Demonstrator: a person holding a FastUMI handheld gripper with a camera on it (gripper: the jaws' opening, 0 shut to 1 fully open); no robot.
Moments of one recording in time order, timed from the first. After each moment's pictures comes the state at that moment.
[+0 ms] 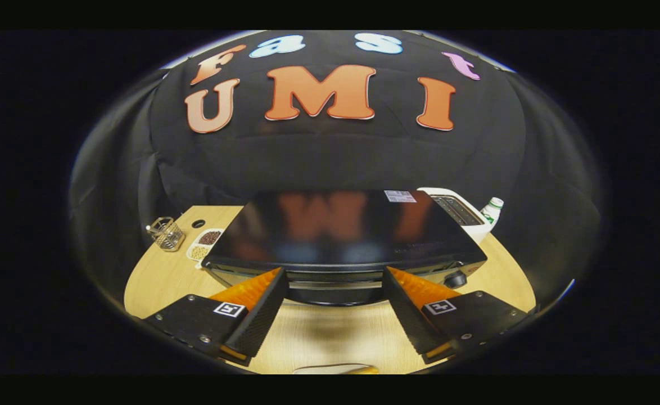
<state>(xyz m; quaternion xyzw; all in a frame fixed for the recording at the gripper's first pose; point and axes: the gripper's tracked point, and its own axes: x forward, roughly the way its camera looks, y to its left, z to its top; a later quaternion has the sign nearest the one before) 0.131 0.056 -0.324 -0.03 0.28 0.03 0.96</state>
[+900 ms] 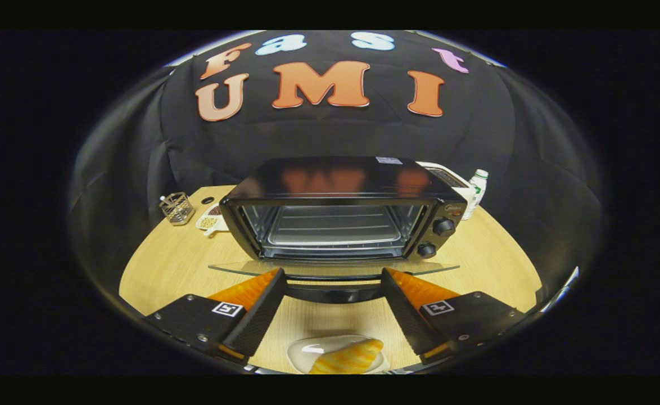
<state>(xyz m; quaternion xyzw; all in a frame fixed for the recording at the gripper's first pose) 0.032 0.042 -0.365 -0.03 0.30 0.04 0.95</state>
